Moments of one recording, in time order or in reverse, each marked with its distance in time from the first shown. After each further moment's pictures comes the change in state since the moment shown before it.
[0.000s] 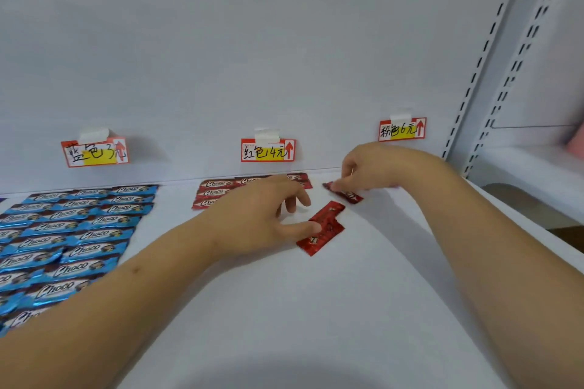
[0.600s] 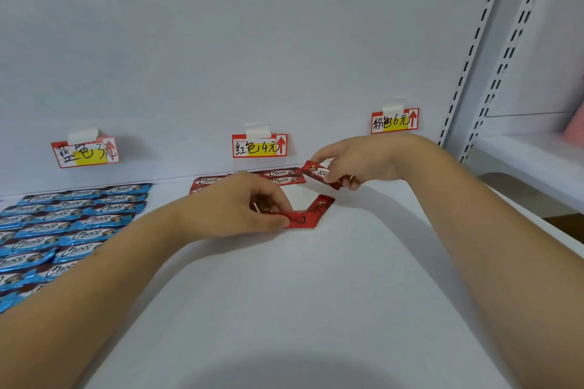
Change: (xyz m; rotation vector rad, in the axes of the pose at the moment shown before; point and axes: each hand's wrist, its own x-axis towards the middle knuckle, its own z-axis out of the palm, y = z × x) left_hand -0.003 -0.007 -0.017 -0.344 -0.160 -0.056; right_hand -0.002 -0.008 -0.002 0.612 -0.255 -0.049
